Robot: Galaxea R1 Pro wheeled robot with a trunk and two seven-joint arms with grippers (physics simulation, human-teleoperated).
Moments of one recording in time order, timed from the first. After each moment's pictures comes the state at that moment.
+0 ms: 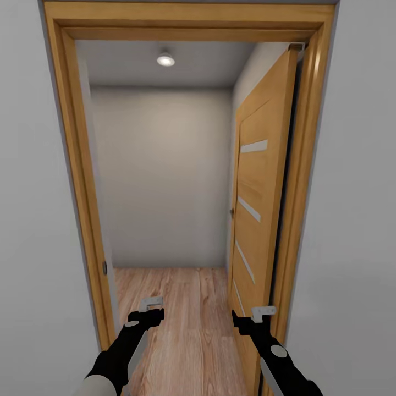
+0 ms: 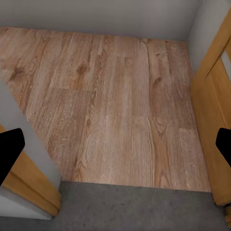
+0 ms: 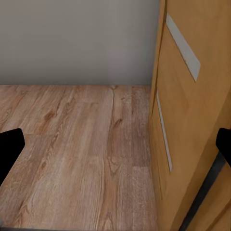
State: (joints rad) left arm -0.51 -0.14 0.05 -0.65 -0.03 0.22 0.15; right arm -0.33 0.03 0.15 -0.84 -0.10 -0.01 -0.05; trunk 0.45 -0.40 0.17
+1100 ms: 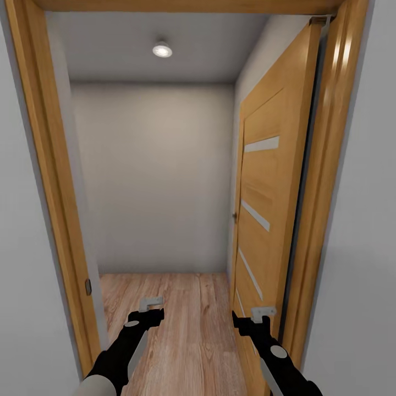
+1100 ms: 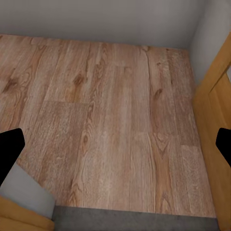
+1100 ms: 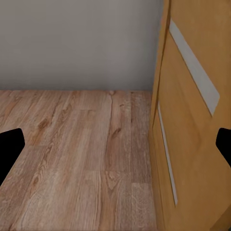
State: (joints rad) left arm -0.51 -0.14 0.05 -0.65 -0.03 0.22 0.15; right arm -0.33 0.03 0.16 -0.83 -0.10 -0.01 -0.05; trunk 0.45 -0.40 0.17
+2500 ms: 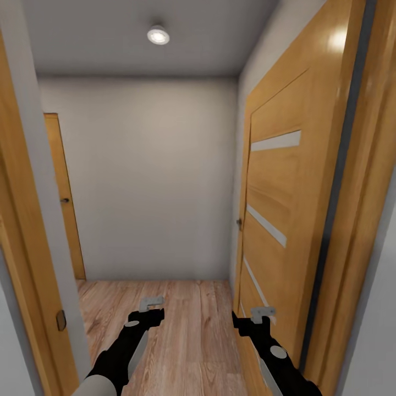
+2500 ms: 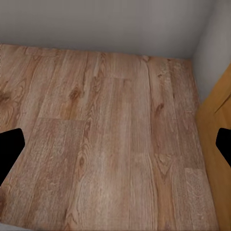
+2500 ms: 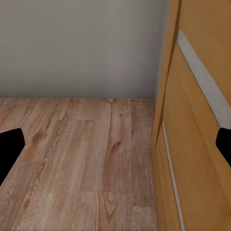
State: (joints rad) left arm -0.51 -0.14 0.05 -0.65 -0.03 0.22 0.15; right arm -0.33 0.03 0.16 -0.83 -0.10 -0.01 -0.05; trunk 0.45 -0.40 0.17
